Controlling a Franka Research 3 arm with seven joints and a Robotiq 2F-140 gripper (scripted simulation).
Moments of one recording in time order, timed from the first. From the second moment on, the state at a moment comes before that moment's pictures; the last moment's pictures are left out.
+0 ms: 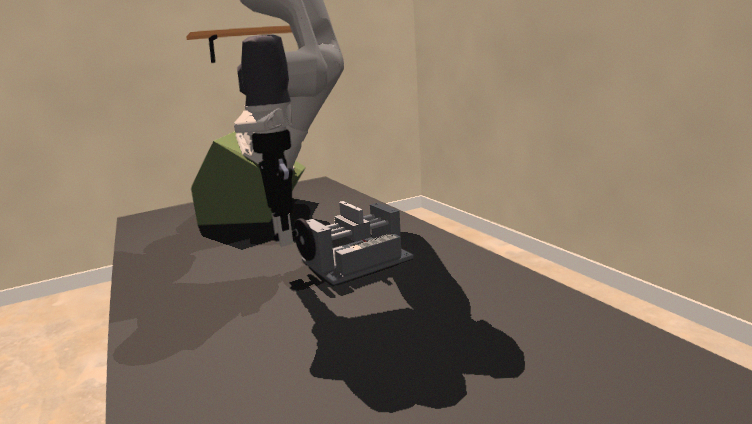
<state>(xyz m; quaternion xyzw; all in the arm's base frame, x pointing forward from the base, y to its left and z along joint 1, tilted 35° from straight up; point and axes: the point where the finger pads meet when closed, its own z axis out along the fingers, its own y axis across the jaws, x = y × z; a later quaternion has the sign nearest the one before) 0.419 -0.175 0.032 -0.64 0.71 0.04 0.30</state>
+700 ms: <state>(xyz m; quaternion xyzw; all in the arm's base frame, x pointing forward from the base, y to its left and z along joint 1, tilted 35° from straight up) 0.430 -0.165 0.015 -0.64 0.71 0.04 0.30</state>
